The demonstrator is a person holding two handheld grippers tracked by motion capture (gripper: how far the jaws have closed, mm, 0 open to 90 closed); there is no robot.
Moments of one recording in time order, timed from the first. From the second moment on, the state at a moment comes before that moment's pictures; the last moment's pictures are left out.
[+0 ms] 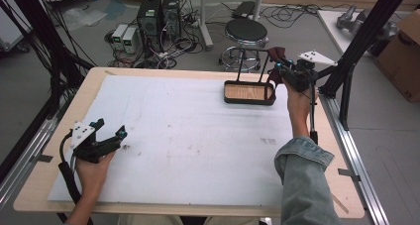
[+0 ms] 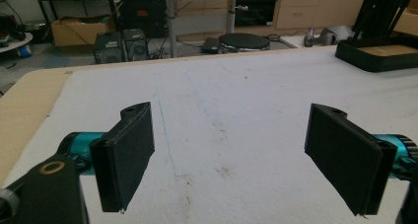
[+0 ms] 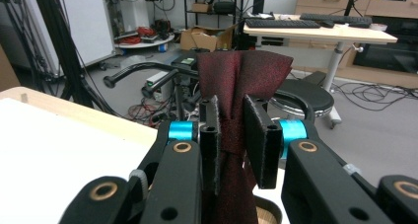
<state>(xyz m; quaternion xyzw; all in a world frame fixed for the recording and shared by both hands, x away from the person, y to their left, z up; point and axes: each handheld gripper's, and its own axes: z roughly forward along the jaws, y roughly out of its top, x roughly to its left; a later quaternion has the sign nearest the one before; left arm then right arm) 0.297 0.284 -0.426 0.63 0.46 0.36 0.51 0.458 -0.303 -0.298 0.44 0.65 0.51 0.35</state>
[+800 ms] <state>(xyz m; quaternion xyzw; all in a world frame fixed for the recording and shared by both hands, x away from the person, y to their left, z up) 0.297 0.284 -0.427 0.63 0.46 0.36 0.51 0.475 -0.331 -0.304 0.50 0.62 0.48 0.37</state>
